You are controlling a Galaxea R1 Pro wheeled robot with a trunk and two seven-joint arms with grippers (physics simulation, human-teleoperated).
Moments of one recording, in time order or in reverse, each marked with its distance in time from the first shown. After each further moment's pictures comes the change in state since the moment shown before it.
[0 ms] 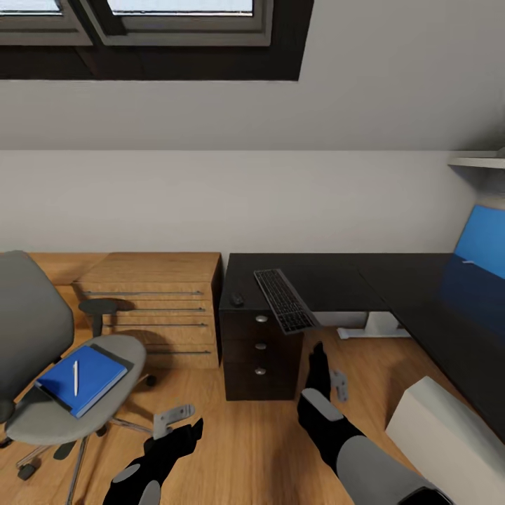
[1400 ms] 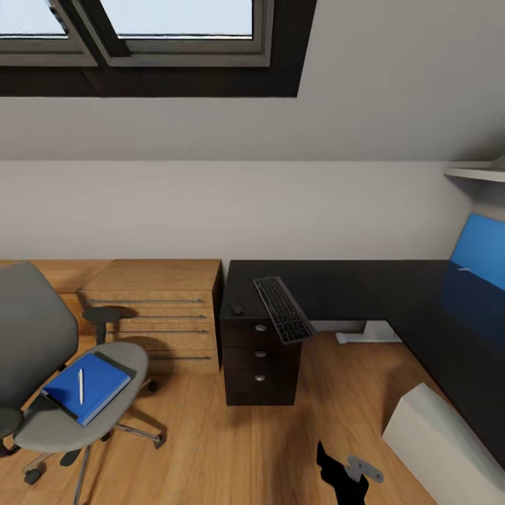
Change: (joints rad) left arm 0.000 0.000 -0.011 0.734 -0.005 -0.469 0.004; right arm 0.206 -0.079 0.023 0.440 0.862 0.026 0.004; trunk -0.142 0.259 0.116
